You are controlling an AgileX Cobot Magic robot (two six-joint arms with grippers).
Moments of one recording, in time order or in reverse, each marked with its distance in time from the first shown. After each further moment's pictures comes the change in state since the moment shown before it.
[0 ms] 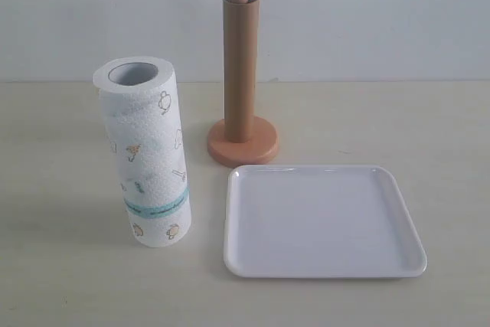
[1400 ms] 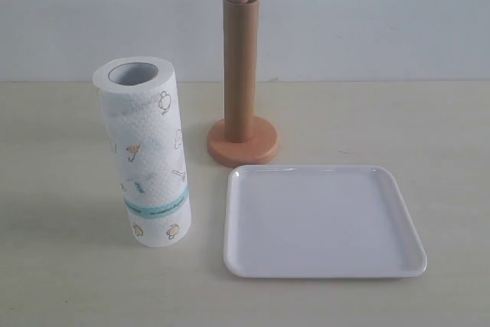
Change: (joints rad) left arm 0.000 0.000 0.000 0.000 0.000 0.000; right arm 0.000 0.364 -0.340 0.000 -0.446 -0.004
